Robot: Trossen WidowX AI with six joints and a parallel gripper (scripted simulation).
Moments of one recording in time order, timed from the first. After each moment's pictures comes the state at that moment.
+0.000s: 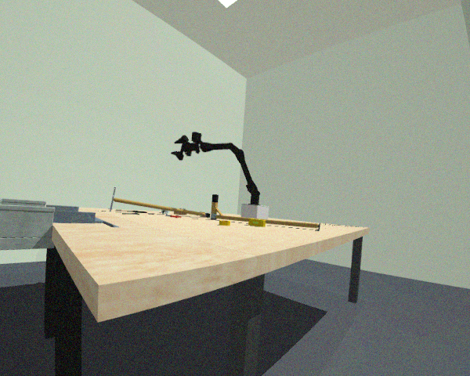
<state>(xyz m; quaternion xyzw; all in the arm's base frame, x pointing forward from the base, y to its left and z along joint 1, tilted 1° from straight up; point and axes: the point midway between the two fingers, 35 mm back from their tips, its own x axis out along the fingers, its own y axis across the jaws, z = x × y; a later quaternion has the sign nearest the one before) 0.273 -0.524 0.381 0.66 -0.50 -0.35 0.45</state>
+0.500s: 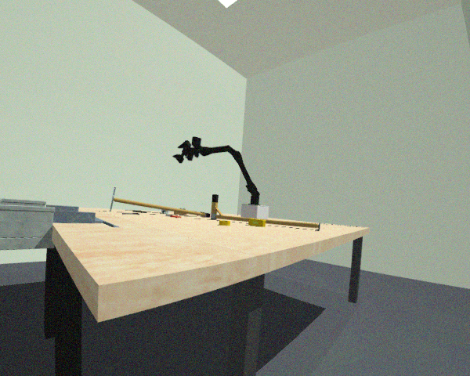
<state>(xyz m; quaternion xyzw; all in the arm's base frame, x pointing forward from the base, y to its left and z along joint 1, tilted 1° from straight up) 0.205 -0.573 0.373 0.64 -0.58 -0.33 0.39</state>
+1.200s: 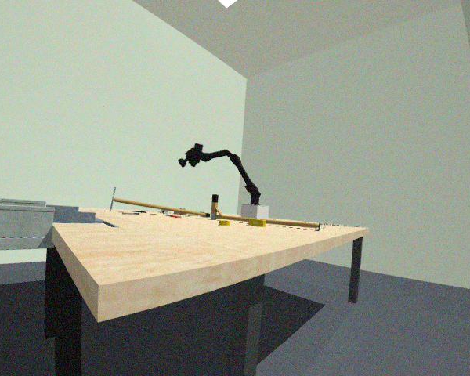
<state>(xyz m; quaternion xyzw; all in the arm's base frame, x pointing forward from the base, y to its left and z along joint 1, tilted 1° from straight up) 0.097 -0.623 0.359 0.60 -0.68 -0.29 0.32</state>
